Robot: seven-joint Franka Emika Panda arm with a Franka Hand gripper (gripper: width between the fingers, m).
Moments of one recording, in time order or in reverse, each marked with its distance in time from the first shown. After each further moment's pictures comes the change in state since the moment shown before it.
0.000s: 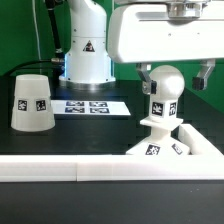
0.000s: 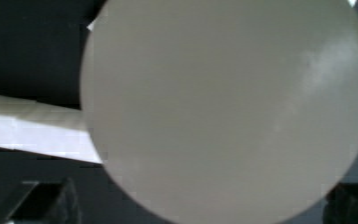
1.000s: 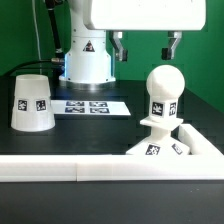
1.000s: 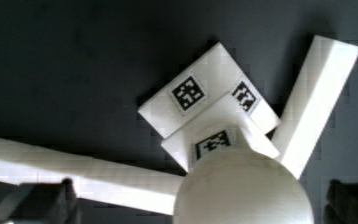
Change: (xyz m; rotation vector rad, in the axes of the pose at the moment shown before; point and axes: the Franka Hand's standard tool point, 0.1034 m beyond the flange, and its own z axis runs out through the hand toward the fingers) arm -0.065 0.016 -0.038 -0.019 -0.004 -0.021
